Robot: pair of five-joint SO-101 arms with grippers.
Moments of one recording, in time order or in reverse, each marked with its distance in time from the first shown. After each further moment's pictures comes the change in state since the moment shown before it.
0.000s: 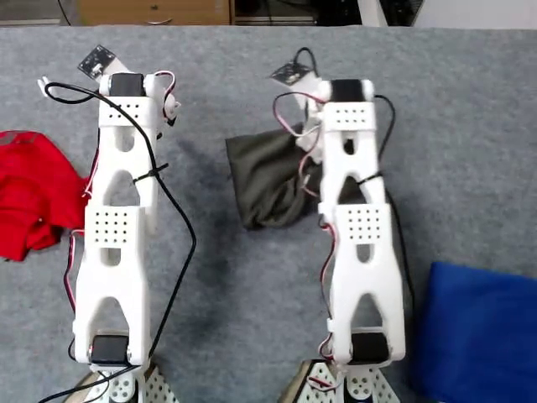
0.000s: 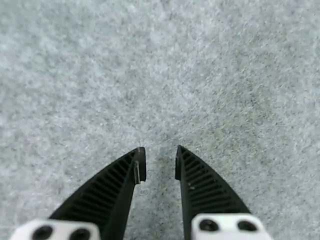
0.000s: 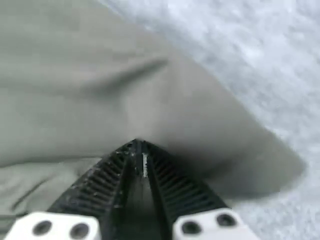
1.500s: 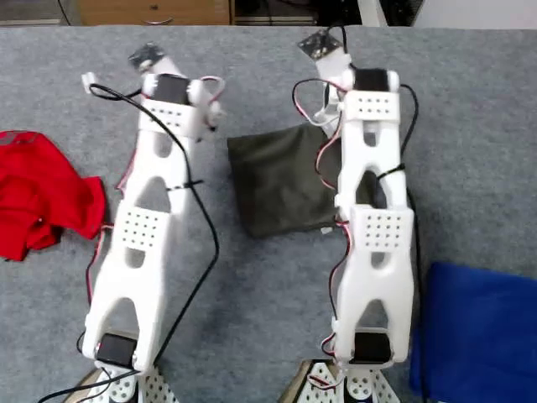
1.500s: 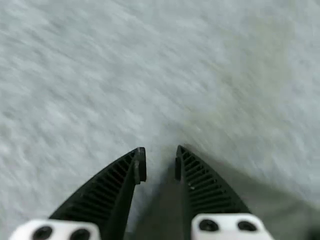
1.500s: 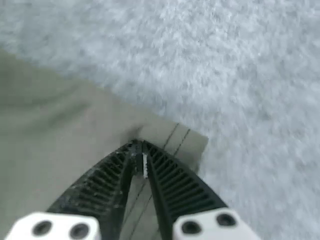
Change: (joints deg) left arm 12.9 3.5 -13.6 9.5 0.0; right arm 2.8 -10.2 16.8 -18.8 -4.0
